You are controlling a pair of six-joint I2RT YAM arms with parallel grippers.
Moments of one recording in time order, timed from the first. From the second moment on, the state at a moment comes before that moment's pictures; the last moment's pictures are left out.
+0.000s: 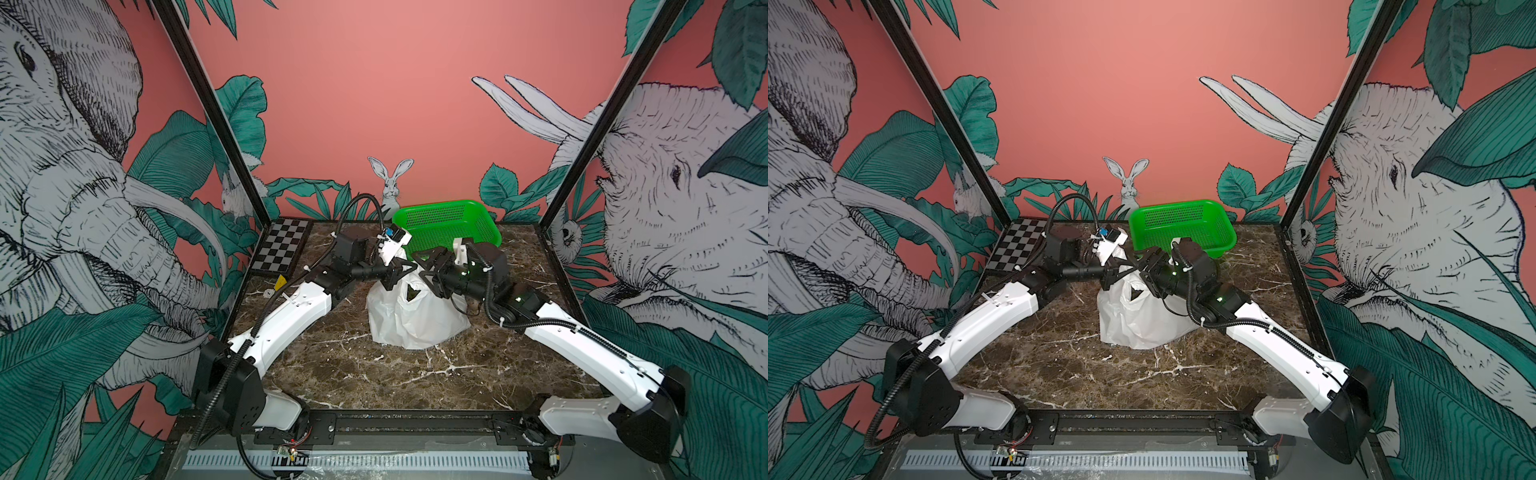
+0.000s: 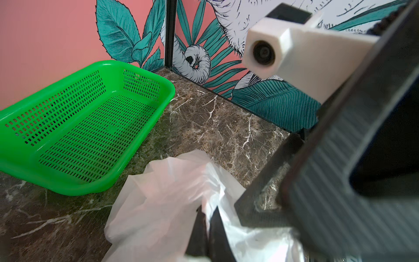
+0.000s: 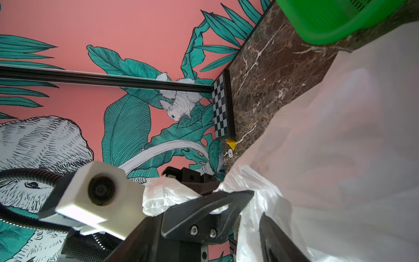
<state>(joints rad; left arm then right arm) -0.57 1.40 1.18 -0.18 0.65 0.04 0.77 1.28 1.16 -0.20 -0.12 1.43</state>
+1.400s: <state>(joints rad) -0.57 1.36 1.14 -0.19 0.67 0.05 0.96 1.27 0.84 0.29 0.47 1.65</state>
